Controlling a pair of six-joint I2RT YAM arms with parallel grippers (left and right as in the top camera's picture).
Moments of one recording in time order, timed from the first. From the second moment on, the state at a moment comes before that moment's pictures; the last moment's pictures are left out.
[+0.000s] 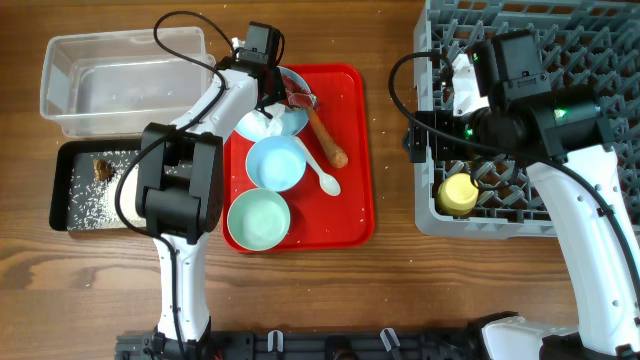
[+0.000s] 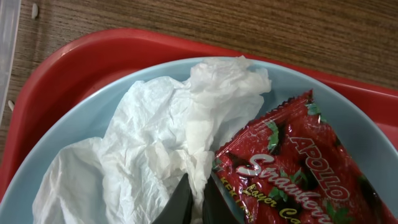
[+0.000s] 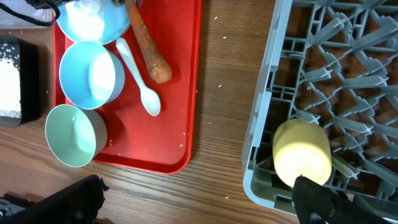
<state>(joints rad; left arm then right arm) -0.26 2.29 1.72 -0.57 -0.16 -0.49 0.25 1.46 1.63 -1.35 -0.17 0.20</state>
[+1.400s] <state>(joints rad) 0.16 2.04 1.88 -0.70 0.05 -0.45 0.25 1.46 1.62 -1.35 -0.17 0.20</state>
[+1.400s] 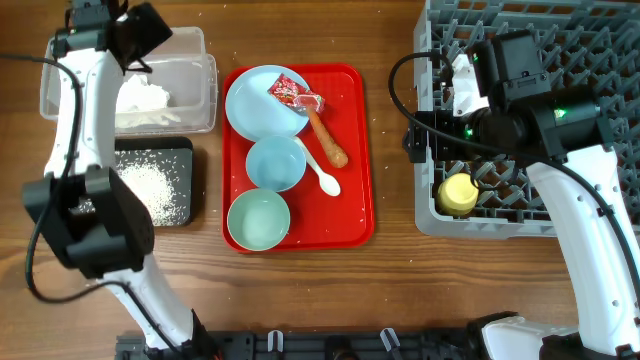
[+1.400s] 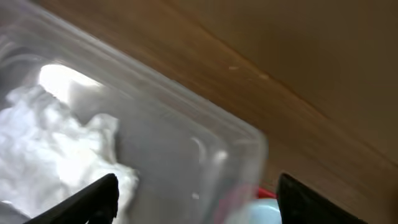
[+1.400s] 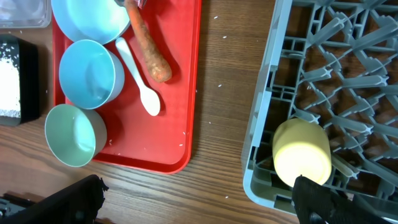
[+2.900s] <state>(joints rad) -0.27 2.36 1.88 -0.67 0.10 -0.46 0.25 1.46 1.62 -1.36 -0.17 0.20</state>
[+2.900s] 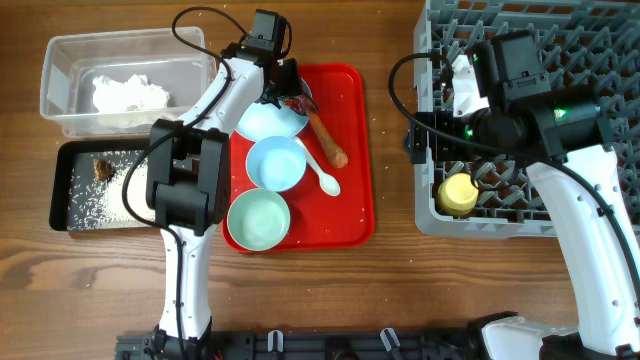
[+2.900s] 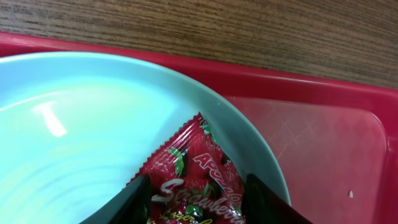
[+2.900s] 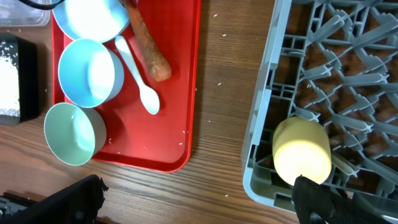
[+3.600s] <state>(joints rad) -0.27 2.38 1.91 -0.76 0.11 -0.47 0.25 1.46 1.62 -1.36 -0.17 0.20</state>
